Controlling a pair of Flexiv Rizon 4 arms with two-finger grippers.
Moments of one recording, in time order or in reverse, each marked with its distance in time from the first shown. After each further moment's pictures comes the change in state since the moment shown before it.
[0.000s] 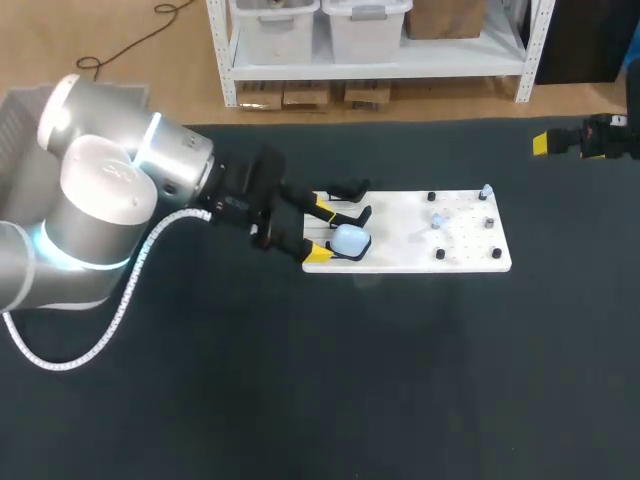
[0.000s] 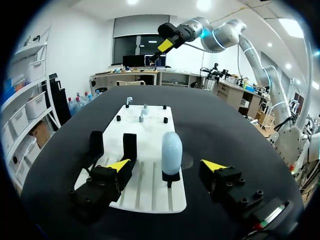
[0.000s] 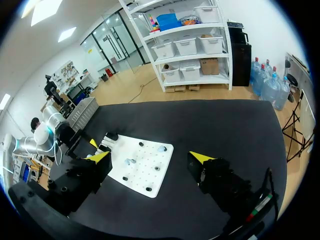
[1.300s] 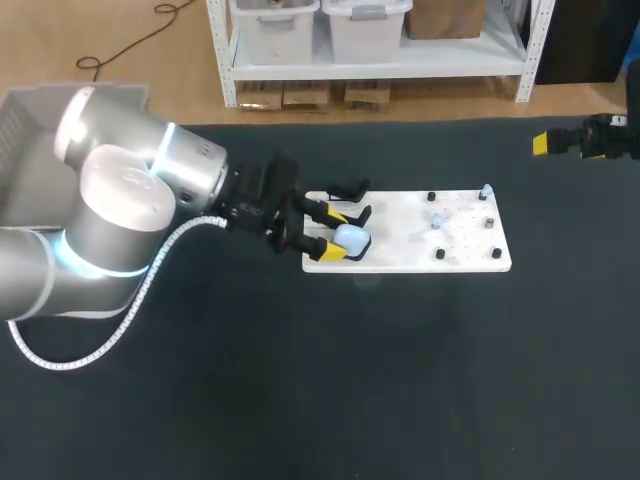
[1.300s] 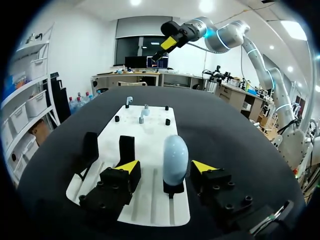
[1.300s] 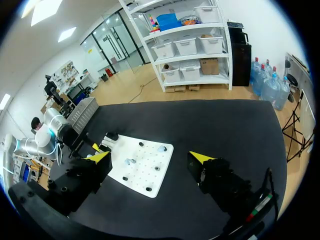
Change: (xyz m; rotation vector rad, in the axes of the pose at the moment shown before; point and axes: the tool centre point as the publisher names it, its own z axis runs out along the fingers) left arm -0.001 0.002 0.021 -0.007 -0.017 -0.018; right arm 0.000 0.000 0.000 0.000 0.000 0.000
